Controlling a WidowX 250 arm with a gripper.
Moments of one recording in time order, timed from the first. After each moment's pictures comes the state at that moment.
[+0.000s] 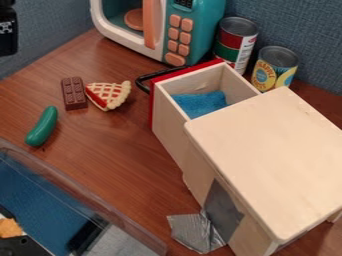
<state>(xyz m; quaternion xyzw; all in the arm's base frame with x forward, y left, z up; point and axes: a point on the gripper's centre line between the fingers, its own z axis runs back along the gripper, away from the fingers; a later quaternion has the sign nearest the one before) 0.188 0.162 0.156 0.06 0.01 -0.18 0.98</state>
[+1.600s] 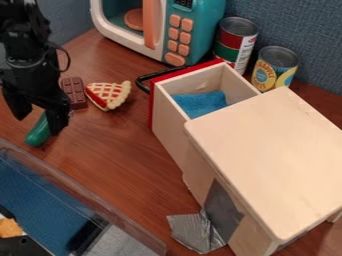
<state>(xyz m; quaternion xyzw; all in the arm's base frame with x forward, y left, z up) 0.207 0.149 0.031 0.06 -0.06 0.07 0.99</state>
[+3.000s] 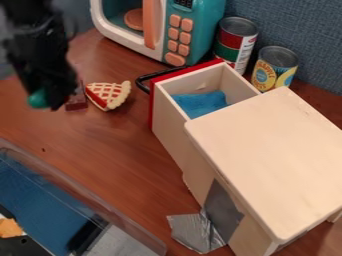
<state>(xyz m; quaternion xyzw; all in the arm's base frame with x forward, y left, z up) 0.213 0.118 0.091 0.04 -0.08 0.01 1.00</state>
